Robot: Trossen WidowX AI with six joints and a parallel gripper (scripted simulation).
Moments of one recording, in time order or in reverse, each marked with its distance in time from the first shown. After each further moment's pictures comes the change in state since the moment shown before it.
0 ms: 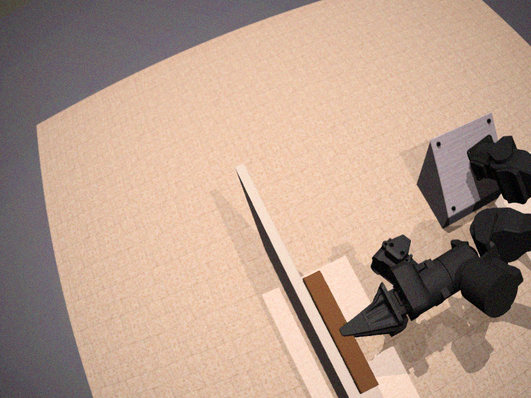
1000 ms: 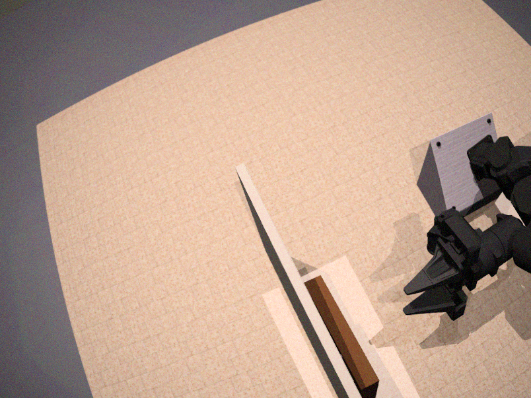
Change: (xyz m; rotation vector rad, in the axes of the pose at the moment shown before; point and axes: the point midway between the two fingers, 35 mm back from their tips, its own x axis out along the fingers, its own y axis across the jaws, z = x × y) arm -0.094 -0.003 -0.003 0.323 0.000 0.001
